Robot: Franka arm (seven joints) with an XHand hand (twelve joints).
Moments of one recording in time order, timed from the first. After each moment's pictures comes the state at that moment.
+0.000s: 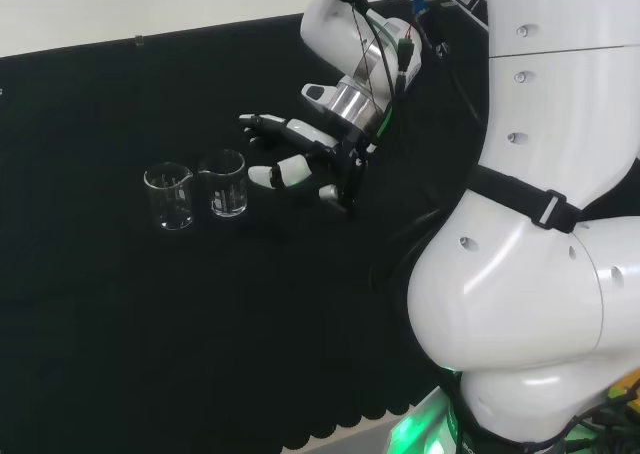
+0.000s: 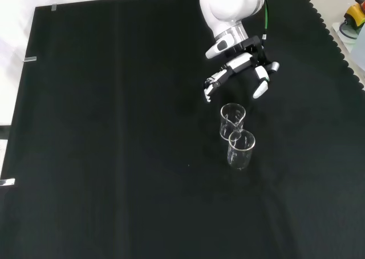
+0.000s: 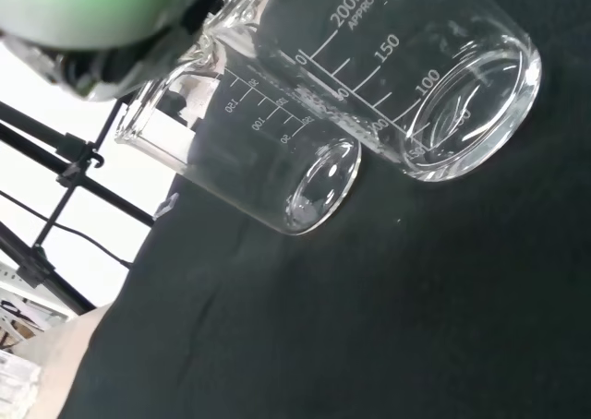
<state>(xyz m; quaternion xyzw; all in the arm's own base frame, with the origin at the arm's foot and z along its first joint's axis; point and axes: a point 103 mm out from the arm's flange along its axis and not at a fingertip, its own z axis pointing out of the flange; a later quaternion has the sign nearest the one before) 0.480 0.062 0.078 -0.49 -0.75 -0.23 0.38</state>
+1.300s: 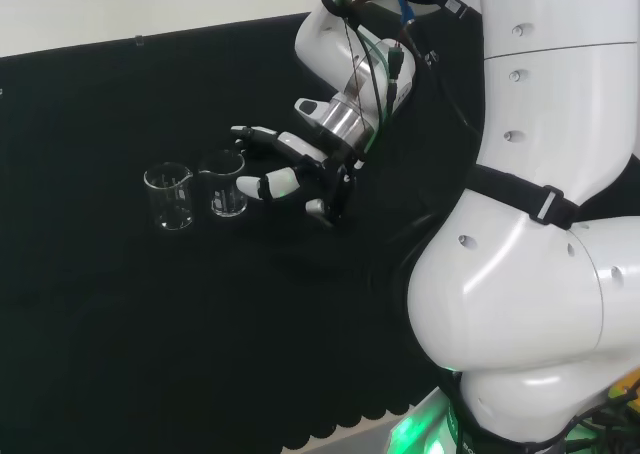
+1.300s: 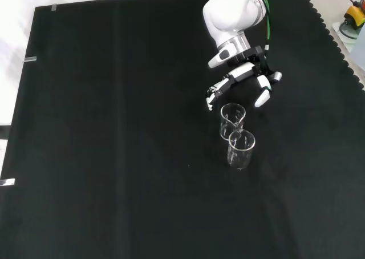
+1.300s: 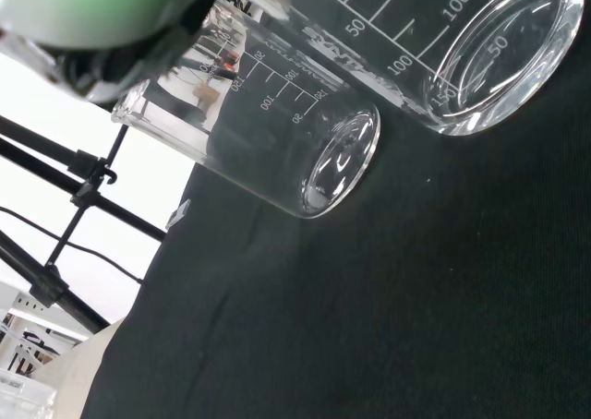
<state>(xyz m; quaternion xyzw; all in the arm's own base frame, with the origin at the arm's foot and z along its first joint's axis) 0.477 0.085 0.060 -0.49 -0.74 -0.26 0.39</state>
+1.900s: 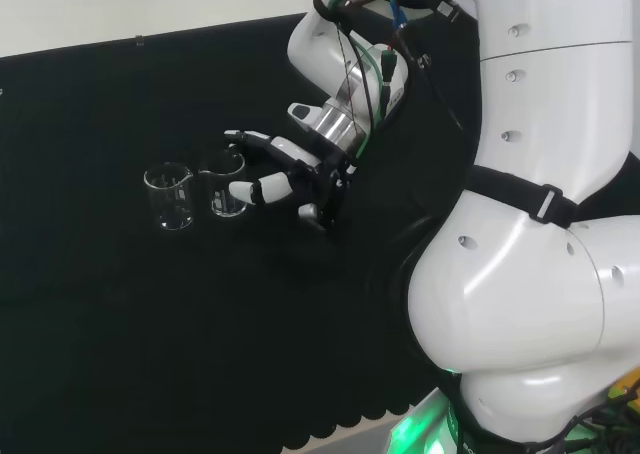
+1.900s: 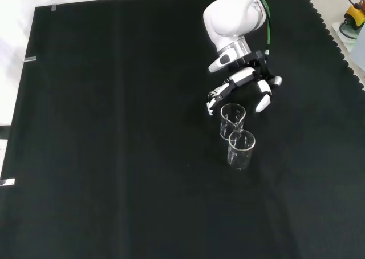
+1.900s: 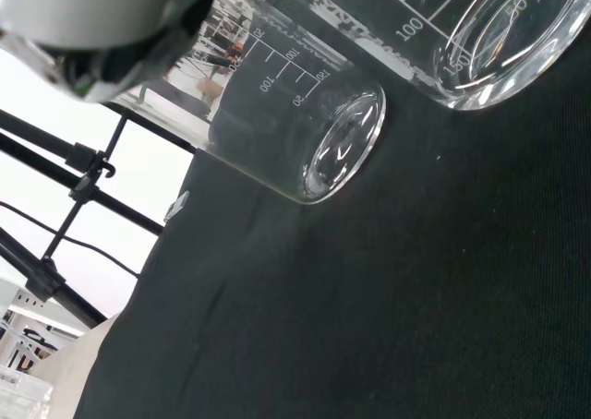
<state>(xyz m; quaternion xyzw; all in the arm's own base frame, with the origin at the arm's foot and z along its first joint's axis) 0.478 0.096 0.053 -0.49 -0.74 -0.26 0.39</state>
